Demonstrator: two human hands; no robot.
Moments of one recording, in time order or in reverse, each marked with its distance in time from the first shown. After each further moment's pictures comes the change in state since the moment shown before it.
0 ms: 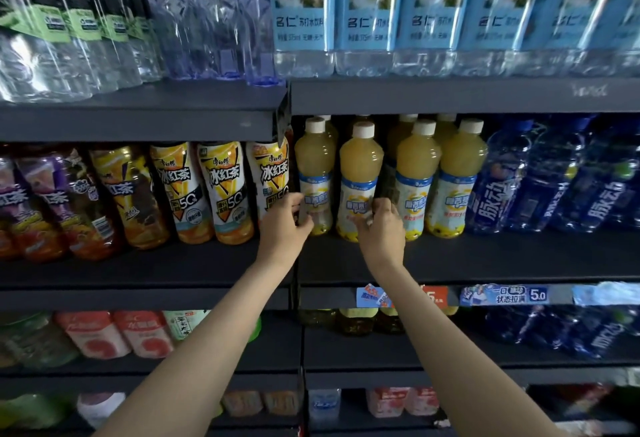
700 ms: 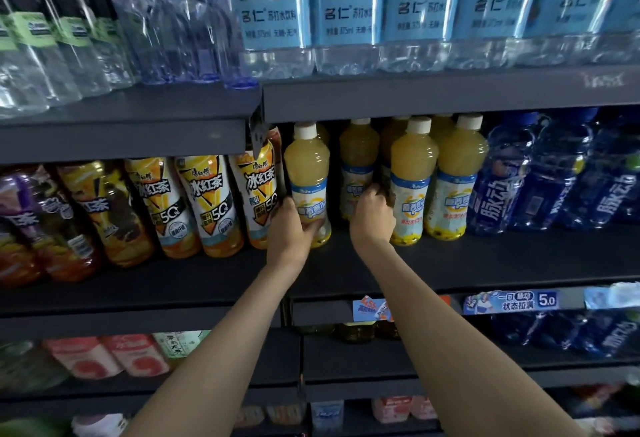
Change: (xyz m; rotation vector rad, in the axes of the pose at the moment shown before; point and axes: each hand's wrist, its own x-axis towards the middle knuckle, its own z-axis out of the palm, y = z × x) left_hand 0.021 0.004 0.032 0.168 -0.034 -0.132; right_hand 0.042 -0.017 0.010 -0.360 -0.079 0.099
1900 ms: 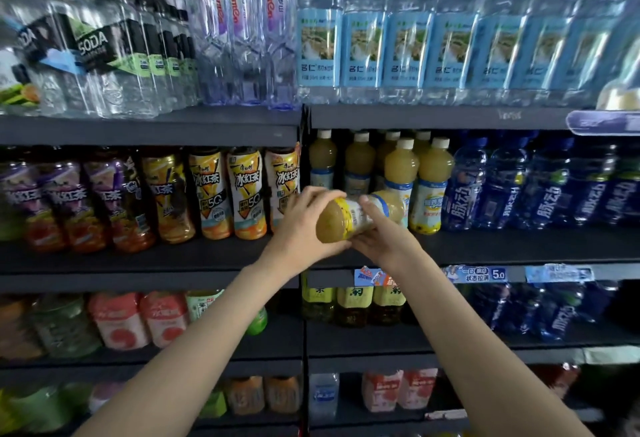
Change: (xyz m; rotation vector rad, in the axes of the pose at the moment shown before) left_hand -0.095 0.024 -0.103 -0.067 -0.074 0.601; right_hand -0.121 0.004 -0.093 1.574 -0.490 0.429
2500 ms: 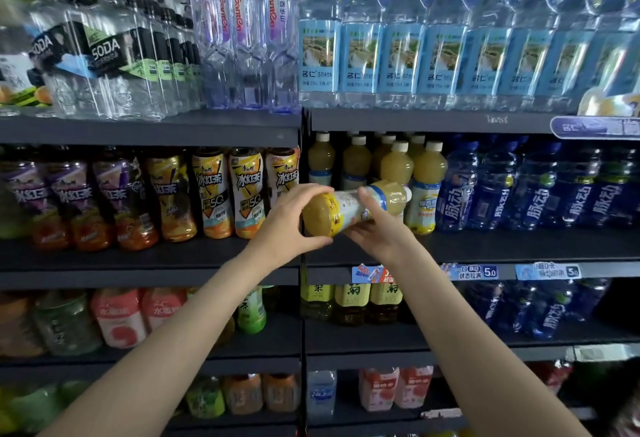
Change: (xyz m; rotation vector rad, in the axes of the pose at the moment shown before) left_hand -0.009 -0.001 -0.028 -0.151 -0.038 0.016; right_hand -0.014 -0.004 0.008 0.088 -0.086 -0.038
